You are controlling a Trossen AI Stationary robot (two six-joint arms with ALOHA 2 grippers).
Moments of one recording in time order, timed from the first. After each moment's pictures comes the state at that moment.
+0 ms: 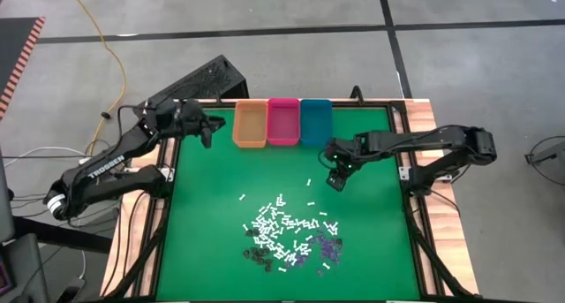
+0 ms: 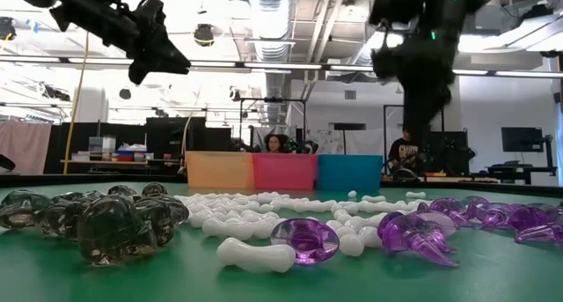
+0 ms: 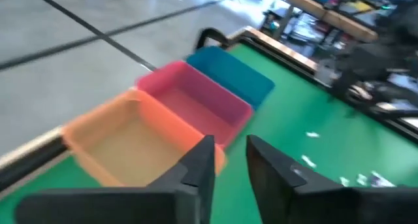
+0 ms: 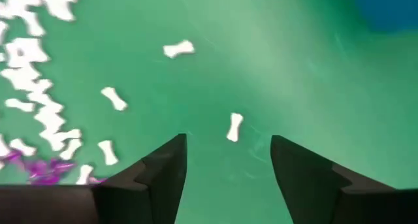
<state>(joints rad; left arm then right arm) 0.78 0.74 0.59 -0.13 0.34 -0.23 -0.13 1.33 0.94 -0.80 -0.01 0.47</state>
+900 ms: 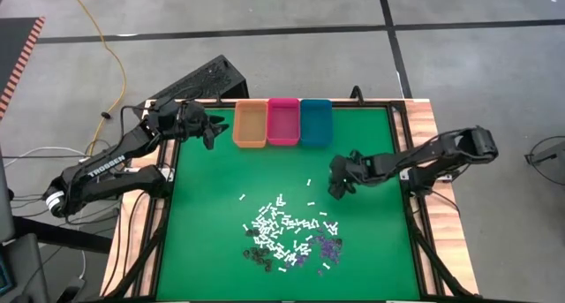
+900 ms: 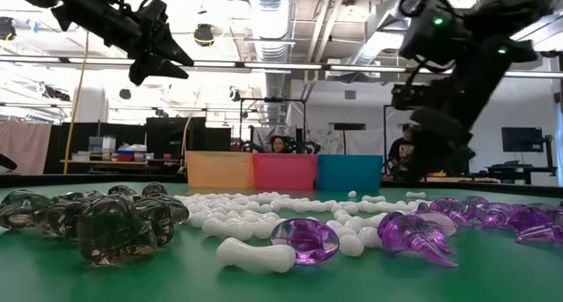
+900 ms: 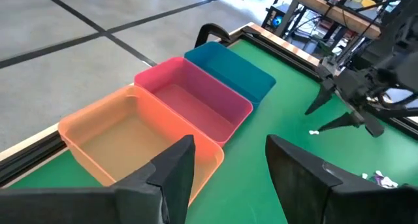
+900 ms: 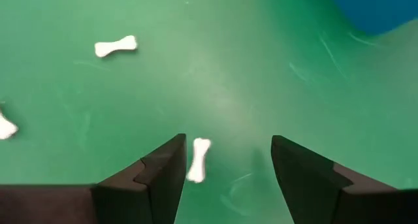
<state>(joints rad) 0.74 0.75 0.59 -0.12 0.28 -0.23 0.05 1.32 0.56 -0.28 0.36 0.54</state>
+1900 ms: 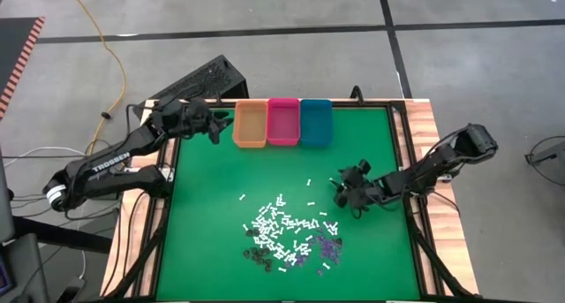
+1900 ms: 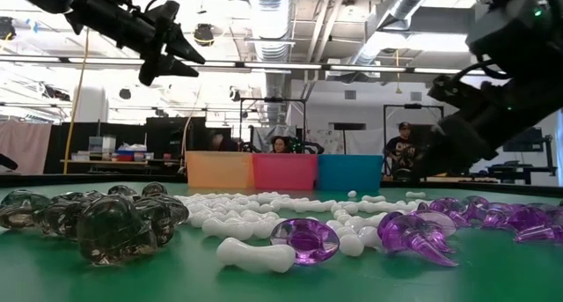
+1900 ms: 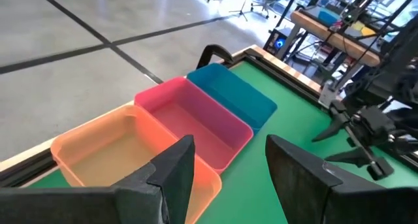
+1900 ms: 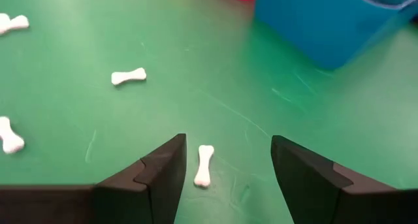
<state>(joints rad) 0.71 0.83 0.59 0.03 0.21 -0.31 0.33 1.32 0.32 0.14 0.81 0.65</state>
